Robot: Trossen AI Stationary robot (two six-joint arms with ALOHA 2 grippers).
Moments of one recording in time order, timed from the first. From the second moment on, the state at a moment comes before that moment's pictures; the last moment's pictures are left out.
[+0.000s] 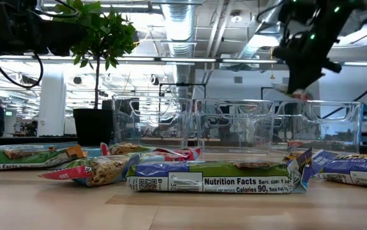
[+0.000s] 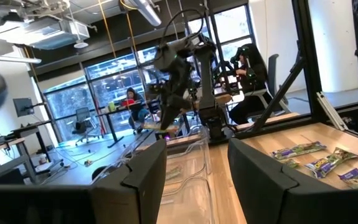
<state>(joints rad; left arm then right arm) 0.15 0.01 0.01 0.22 0.10 0.24 -0.33 1.04 0.81 -0.87 0.41 0.64</state>
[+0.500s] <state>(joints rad) 0.15 0.01 0.01 0.22 0.10 0.22 -0.46 1.26 0.77 -0.75 0.31 0.49</state>
